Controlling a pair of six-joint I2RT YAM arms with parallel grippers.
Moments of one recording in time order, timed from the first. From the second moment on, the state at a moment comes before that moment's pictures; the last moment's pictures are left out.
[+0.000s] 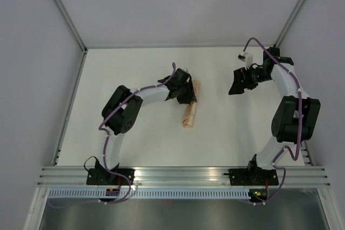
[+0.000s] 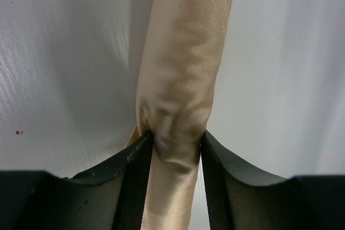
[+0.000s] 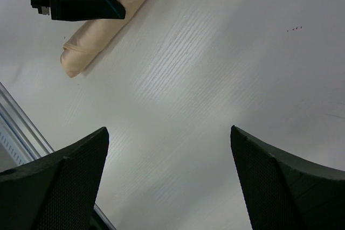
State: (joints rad) left arm -0.69 2.13 1.46 -0.23 0.11 -0.76; right arm -0.15 1.76 1.47 -1.00 -0.75 -0.56
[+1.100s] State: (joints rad) left arm -0.68 2.13 1.48 -0.28 0.13 -0.82; right arm -0.15 1.77 1.42 -0.99 -0.76 -0.57
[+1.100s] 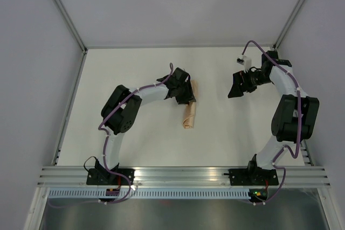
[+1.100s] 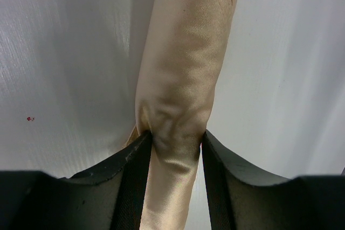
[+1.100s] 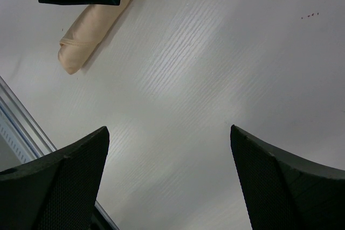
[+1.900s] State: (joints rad) left arm -0.68 2.11 1.49 -0.35 0.09 -0.82; right arm -0.15 1.79 1.41 -0.98 -0.76 -0.57
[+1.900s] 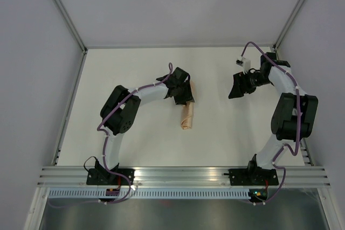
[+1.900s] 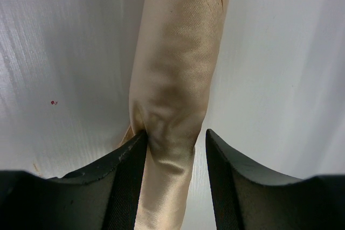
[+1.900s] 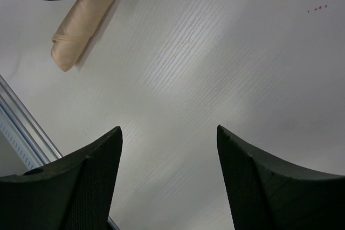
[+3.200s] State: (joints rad) left arm -0.72 2.11 1.54 -0.49 -0.08 -0.75; right arm -0.15 1.83 1.36 -0.93 -0.73 -0.57
